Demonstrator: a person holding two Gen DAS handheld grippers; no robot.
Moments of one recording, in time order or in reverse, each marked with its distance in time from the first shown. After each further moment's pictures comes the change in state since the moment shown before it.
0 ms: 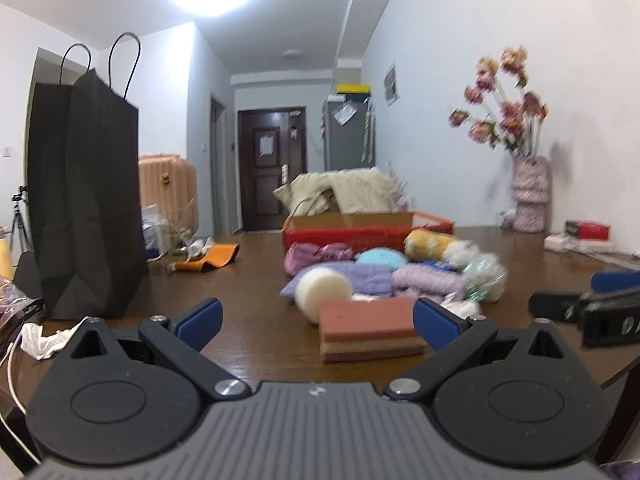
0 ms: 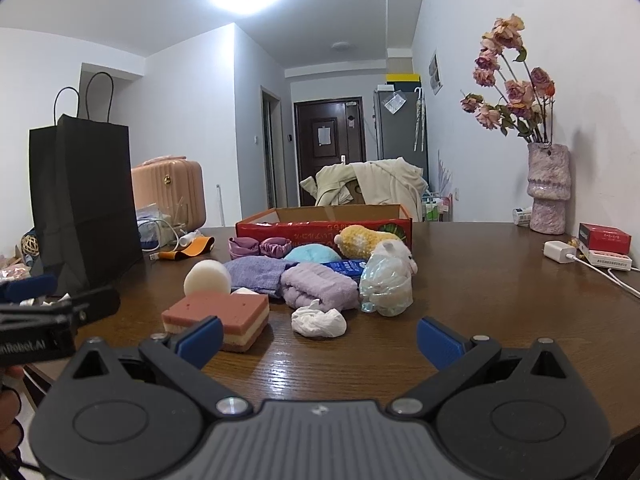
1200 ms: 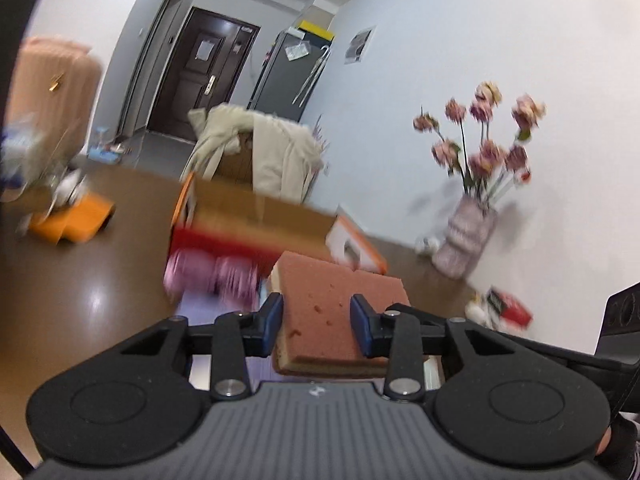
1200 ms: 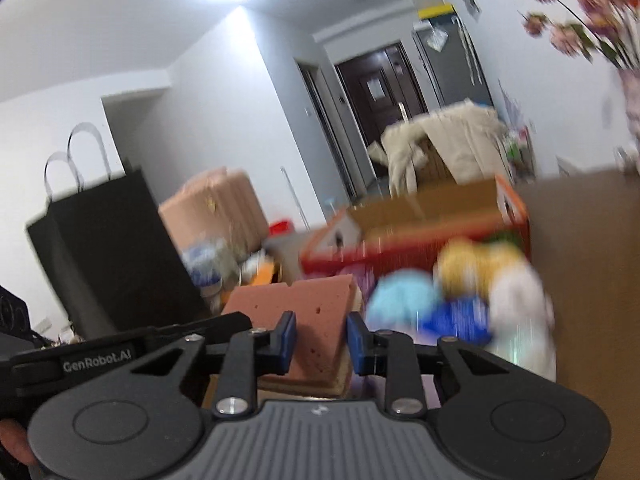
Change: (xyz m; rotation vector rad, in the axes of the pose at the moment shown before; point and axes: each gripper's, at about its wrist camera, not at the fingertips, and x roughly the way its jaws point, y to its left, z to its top) left arm 0.186 0.035 0.134 -0.328 0.212 -0.390; right arm 0.168 -0.021 0.135 0.227 0.123 0.312
